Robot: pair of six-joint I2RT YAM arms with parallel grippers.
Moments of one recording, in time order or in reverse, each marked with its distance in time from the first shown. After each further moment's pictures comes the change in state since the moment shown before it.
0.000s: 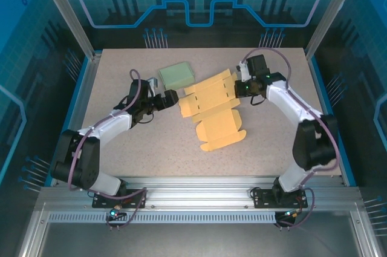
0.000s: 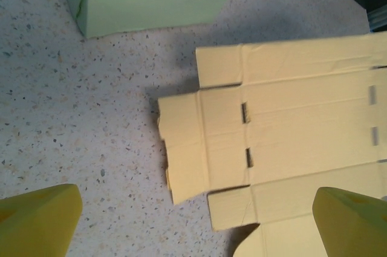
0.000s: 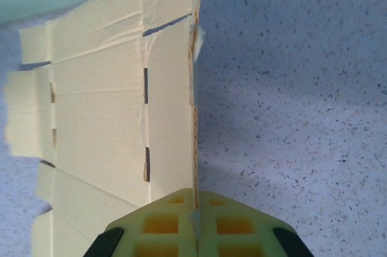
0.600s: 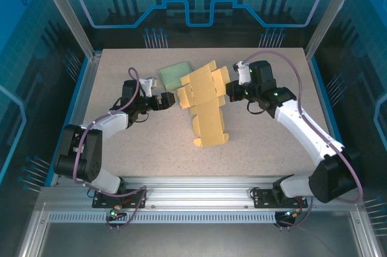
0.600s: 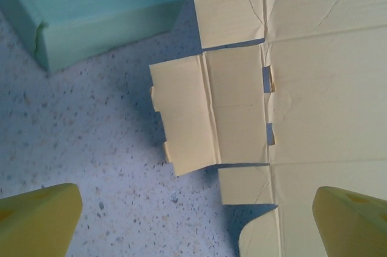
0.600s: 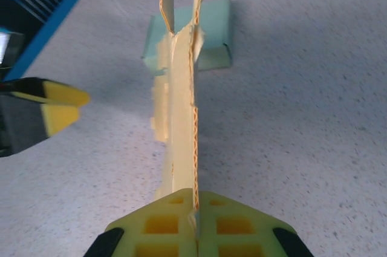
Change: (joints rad) left arm 0.109 0.047 -0.043 0.181 0.247 0.245; right arm 0.110 -0.303 -0.143 0.154 -0.154 0.074
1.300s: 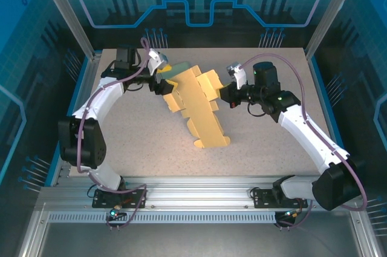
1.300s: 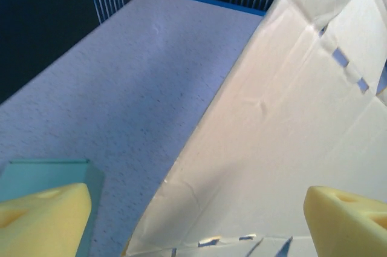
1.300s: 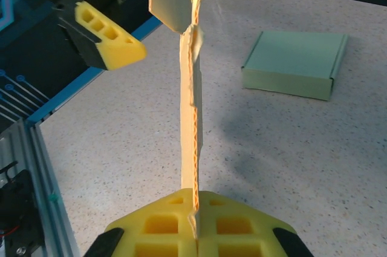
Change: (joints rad) left arm 0.054 0.153 0.604 -0.616 0.441 0.969; right arm 0.000 -0.043 -0.029 0.062 -0.312 -0.155
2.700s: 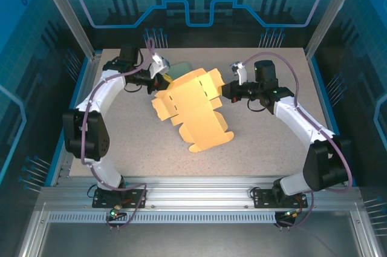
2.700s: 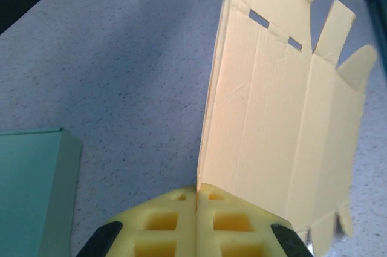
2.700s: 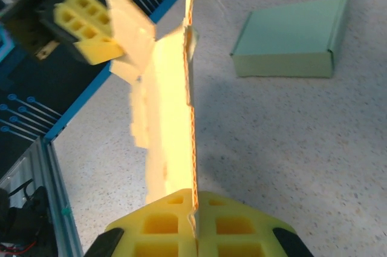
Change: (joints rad) left arm -0.030 0.051 0.090 -0.250 -0.085 0.220; right arm -0.113 0.171 -0.039 0.138 -0.126 0.100
